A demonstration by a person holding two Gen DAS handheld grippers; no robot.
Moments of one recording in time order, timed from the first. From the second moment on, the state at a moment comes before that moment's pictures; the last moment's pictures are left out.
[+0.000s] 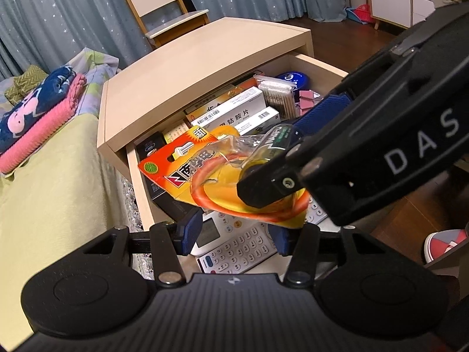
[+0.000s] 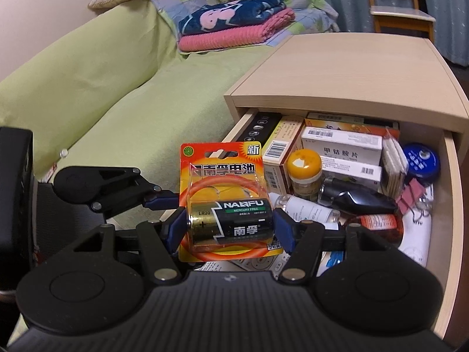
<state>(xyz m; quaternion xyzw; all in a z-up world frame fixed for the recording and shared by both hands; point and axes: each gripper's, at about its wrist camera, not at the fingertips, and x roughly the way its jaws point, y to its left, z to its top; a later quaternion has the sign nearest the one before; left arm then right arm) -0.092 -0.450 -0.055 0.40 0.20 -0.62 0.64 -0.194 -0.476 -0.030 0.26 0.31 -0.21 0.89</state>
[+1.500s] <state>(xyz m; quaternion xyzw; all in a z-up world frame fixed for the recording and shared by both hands) -0.038 -0.428 -0.040 0.36 0.22 -0.58 0.69 -0.099 -0.483 -0.089 -0.06 0.50 -0.02 0.86</state>
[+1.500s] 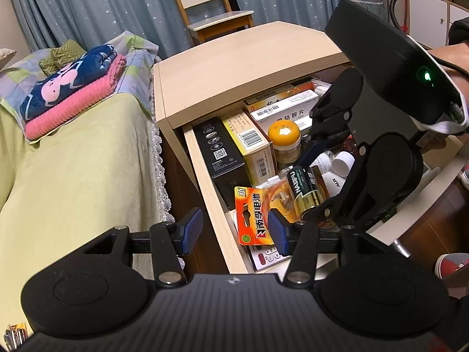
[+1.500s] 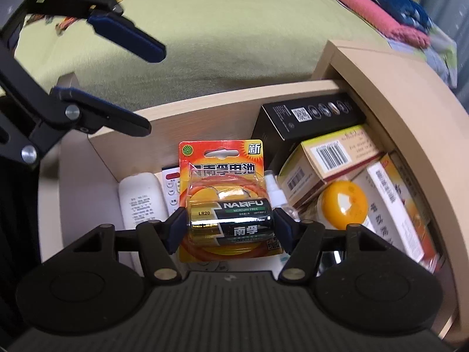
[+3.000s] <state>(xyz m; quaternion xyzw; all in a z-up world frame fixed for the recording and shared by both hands) -0.039 -0.430 -0.047 0.34 0.24 -0.59 0.70 -0.113 -0.495 -0.091 0.02 0.51 -0.09 0.86</state>
